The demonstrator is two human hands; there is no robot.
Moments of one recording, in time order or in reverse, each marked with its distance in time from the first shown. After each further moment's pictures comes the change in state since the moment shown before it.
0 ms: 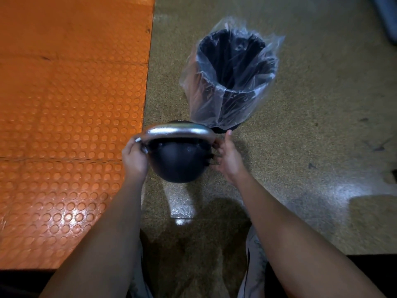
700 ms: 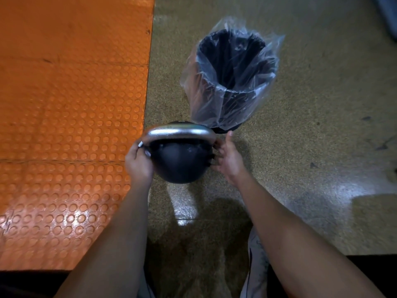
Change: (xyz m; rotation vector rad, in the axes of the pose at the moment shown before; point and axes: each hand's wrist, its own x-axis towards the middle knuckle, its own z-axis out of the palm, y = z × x) left_hand -0.013 -0.007 0.002 0.130 0.124 -0.018; right_hand -0.001 0.001 -0.001 0.005 0.000 0.000
